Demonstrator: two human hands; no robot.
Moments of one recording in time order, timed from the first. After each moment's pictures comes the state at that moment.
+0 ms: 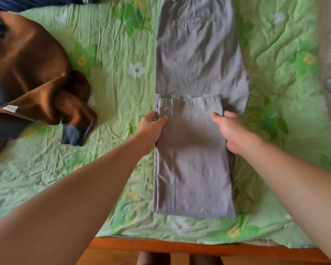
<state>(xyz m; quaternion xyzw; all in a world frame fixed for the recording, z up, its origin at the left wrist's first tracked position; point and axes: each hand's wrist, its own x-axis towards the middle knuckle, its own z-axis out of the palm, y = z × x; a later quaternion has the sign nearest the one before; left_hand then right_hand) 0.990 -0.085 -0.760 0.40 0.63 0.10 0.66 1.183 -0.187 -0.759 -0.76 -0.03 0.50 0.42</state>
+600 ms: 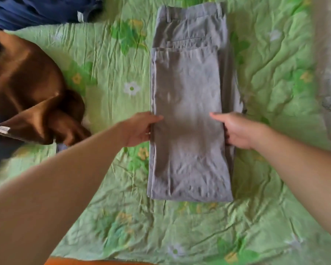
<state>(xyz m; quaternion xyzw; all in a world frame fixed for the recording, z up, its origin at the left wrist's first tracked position) 1.013 -0.005 -0.747 0.37 0.57 -0.04 0.73 1.246 -0.142 -0.743 -0.70 -0.01 0.65 0.29</state>
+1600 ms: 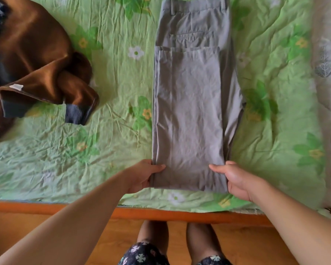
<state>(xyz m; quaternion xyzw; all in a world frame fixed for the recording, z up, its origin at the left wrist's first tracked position) 0.894 -0.207 -0.751 0.24 0.58 -0.15 0.76 1.131 -0.348 -0.753 -0.68 0.12 0.67 0.28</state>
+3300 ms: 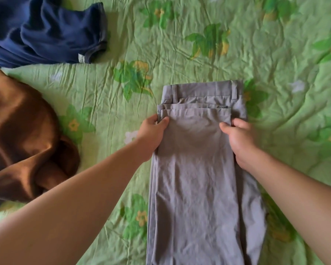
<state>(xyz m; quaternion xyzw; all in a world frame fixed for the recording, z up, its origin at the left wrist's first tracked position) 1.099 0.100 -0.785 0.44 0.63 0.10 0.63 1.299 -0.021 -0.803 -0.79 -0.11 0.41 0.45</state>
